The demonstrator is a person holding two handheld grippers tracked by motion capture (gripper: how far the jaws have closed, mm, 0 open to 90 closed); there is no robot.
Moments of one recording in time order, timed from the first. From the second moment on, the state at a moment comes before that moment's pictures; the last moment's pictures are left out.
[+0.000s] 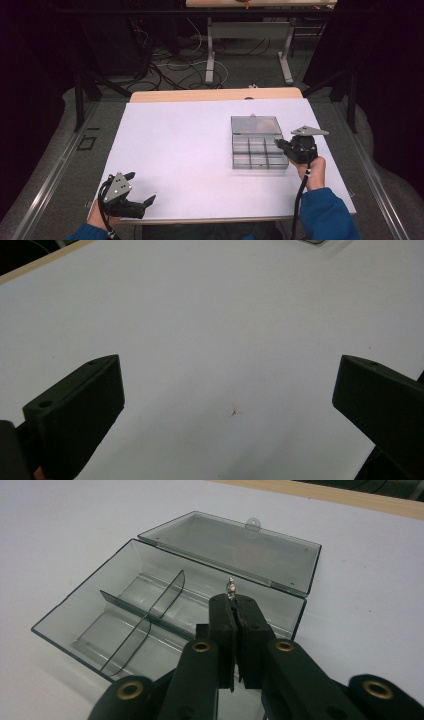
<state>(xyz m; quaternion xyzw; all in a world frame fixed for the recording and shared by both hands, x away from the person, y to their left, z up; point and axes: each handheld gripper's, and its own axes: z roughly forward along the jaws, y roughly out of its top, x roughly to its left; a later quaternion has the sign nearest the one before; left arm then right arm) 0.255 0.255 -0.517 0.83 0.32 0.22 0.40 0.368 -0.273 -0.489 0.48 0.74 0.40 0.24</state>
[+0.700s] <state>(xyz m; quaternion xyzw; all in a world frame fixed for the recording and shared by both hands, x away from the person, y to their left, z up) 0.256 0.255 -0.517 0.83 0.32 0.22 0.40 0.384 -0.274 -0.501 0.49 0.74 0.38 0.24</state>
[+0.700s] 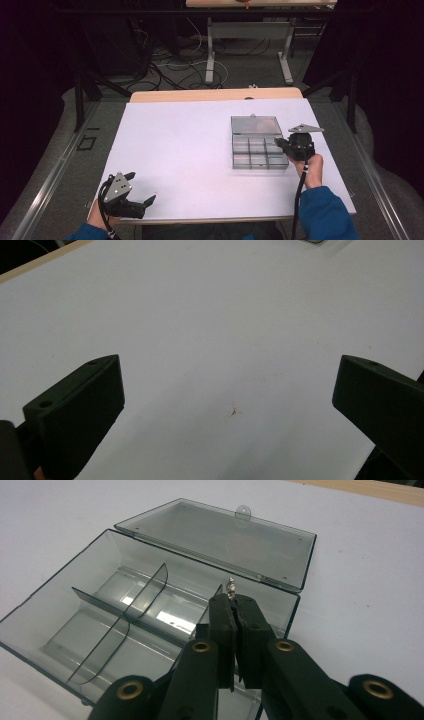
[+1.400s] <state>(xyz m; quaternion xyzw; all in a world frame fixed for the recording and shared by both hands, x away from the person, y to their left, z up) 0.256 0.255 -0.517 0.83 0.31 0.22 0.40 0.392 -0.270 -0.511 0.50 0.75 0.36 0.24</state>
